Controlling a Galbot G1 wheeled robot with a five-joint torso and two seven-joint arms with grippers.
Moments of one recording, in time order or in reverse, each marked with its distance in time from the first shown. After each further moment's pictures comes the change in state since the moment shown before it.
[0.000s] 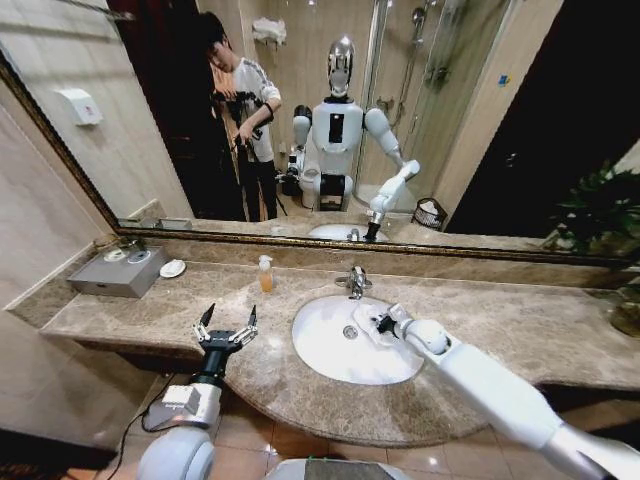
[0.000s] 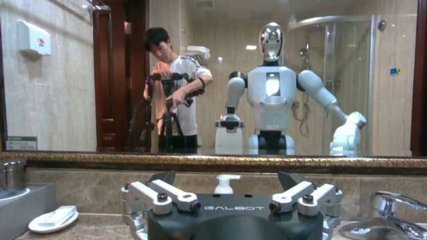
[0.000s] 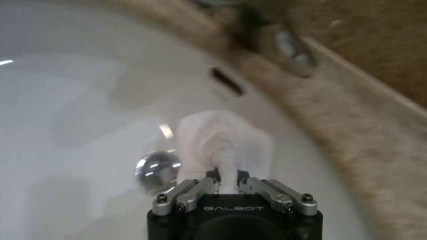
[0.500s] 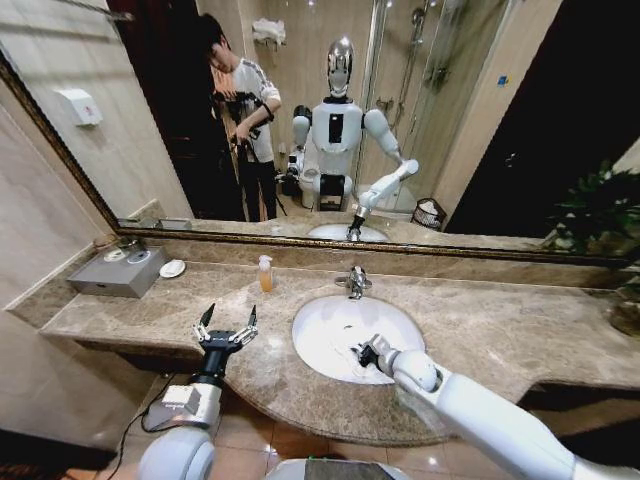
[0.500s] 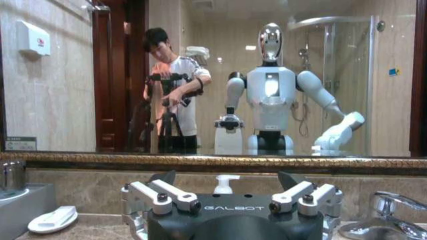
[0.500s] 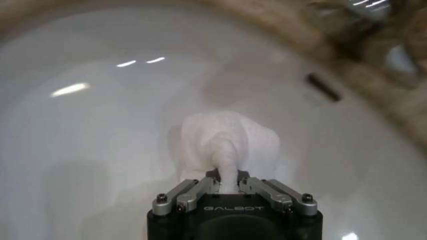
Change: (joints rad) left arm 0.000 0.000 0.000 0.000 0.000 0.000 0.000; right arm -0.011 0.000 -0.081 0.102 0.007 -0.016 0.020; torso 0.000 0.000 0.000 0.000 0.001
